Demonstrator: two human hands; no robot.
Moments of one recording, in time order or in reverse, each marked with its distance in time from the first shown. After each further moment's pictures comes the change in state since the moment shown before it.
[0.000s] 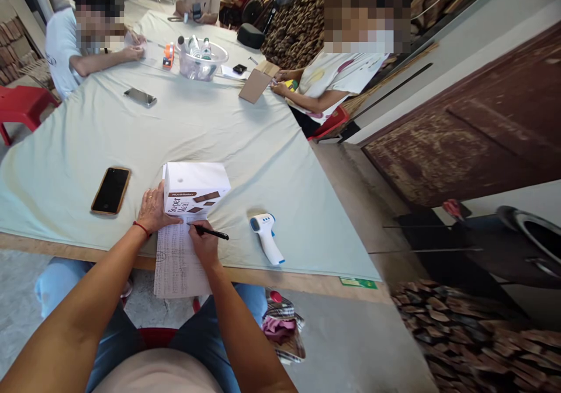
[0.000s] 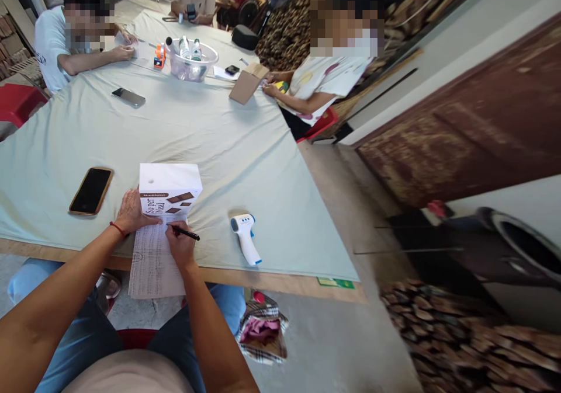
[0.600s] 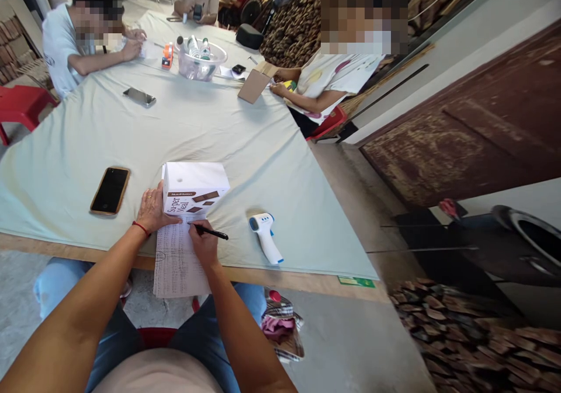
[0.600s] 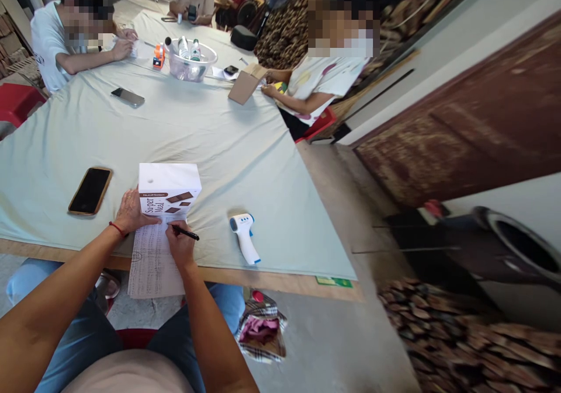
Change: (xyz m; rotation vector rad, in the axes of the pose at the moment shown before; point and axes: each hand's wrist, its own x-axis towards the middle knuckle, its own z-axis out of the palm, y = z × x) left_hand 0.000 0.004 -0.004 0.006 -0.031 -0.033; right_hand 0.000 -0.004 -0.001 0.033 0.015 -0.009
